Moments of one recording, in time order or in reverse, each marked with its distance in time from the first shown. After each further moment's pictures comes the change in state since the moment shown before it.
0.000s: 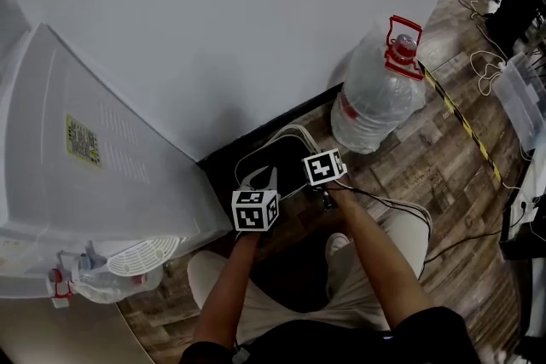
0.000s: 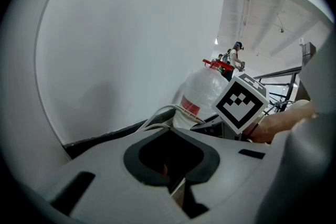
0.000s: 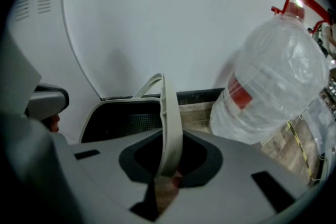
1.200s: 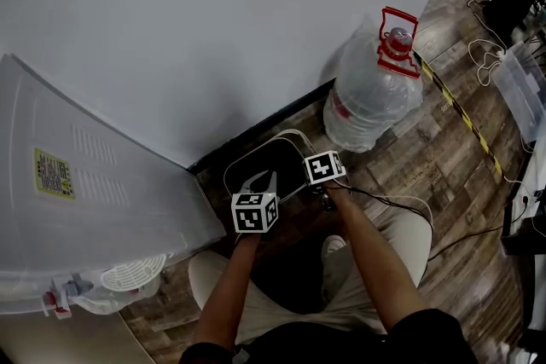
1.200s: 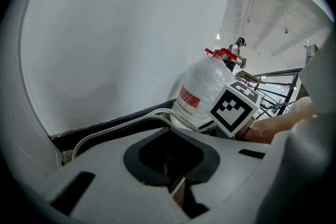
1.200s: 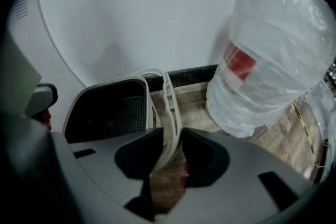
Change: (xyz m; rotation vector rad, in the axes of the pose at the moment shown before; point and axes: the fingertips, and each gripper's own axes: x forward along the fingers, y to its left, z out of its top) left arm 0.044 -0.011 -0.025 -0.035 0.081 -0.022; right arm 0.049 -0.036 -0.051 0.090 0.128 0.020
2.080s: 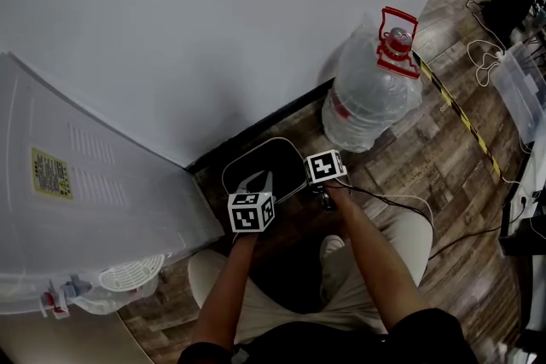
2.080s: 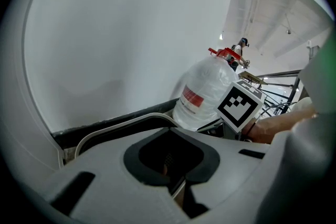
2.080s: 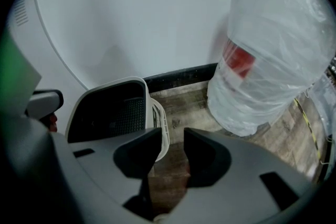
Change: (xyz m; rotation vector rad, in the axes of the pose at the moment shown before) left arm 0.000 0.010 -0.003 -0.018 0.002 0.017; right arm -0.008 0.002 -0.007 0.050 0.038 0.032
